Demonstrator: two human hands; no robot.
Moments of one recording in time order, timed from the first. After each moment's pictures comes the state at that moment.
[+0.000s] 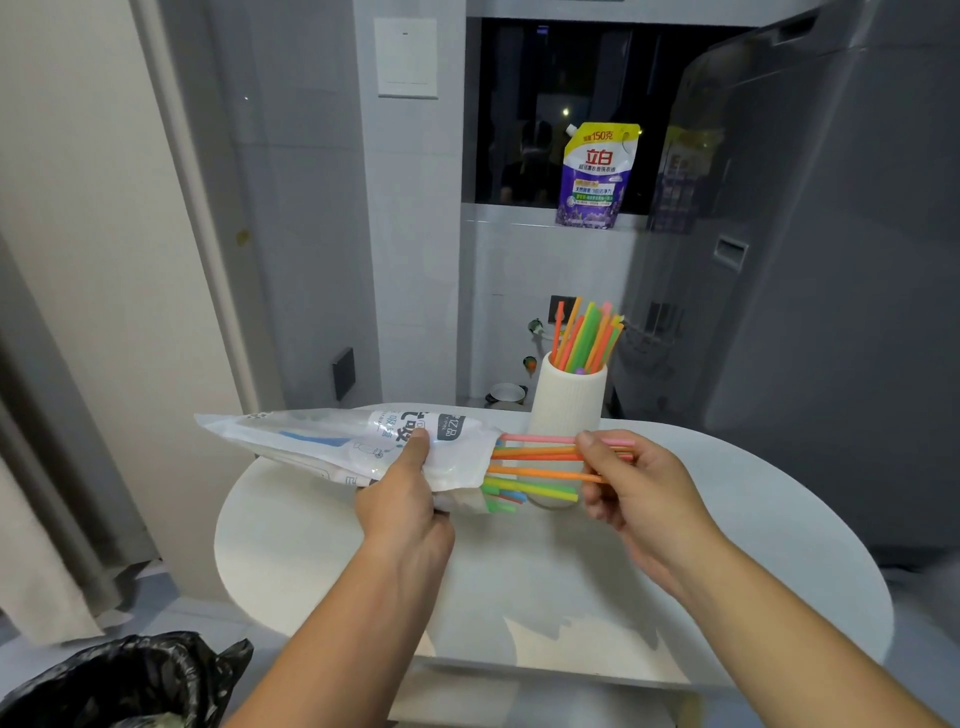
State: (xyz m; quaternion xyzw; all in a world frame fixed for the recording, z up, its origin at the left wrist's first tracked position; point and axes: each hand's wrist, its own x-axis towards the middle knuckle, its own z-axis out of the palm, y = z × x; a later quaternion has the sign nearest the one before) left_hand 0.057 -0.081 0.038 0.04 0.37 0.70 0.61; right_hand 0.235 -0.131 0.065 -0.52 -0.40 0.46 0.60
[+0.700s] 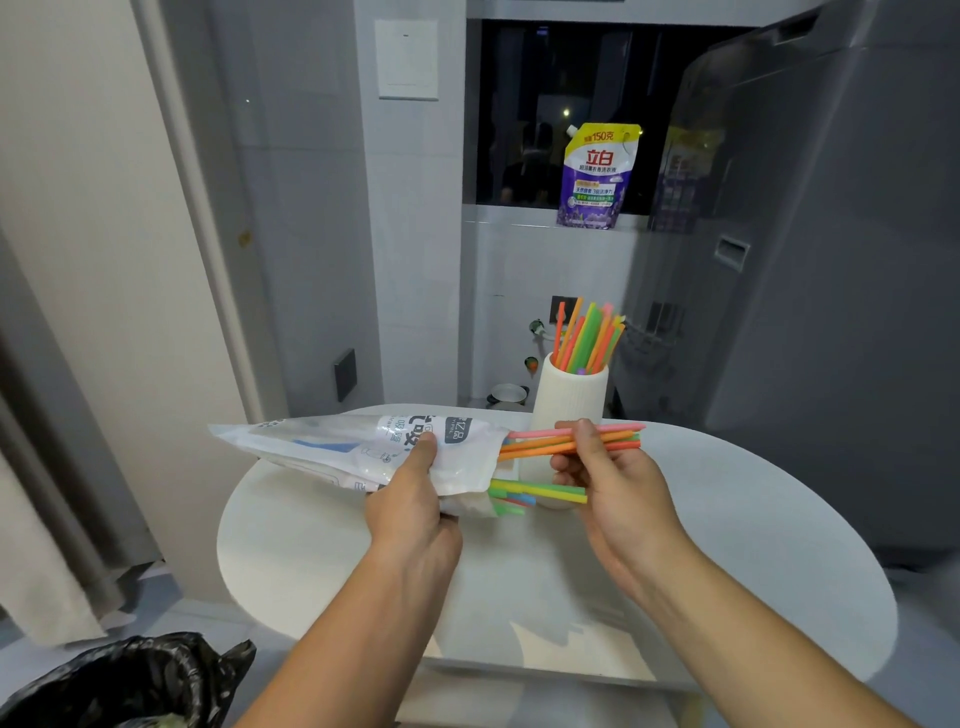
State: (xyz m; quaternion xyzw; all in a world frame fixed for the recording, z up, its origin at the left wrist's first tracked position) left_hand 0.060 -0.079 0.029 0.04 0.36 0.69 0.63; right_hand 0.209 -0.122 0.056 -0.46 -0.35 0.47 0.67
